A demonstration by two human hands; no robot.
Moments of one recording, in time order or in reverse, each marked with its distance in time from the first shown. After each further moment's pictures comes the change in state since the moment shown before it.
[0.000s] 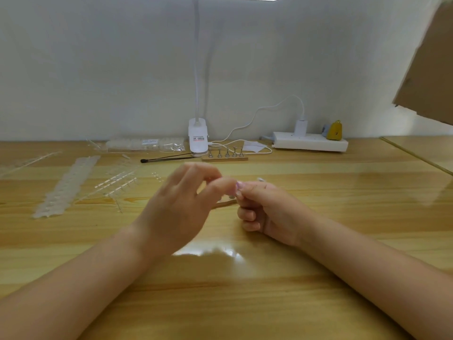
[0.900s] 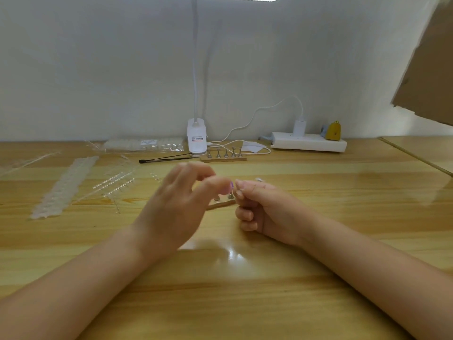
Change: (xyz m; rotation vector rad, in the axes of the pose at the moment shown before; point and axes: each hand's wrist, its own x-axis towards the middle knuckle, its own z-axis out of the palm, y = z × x) left_hand -0.001 -0.001 -0.001 -0.071 -0.039 -0.082; right_hand 0.001 0.000 -0.003 0.037 -0.048 0.003
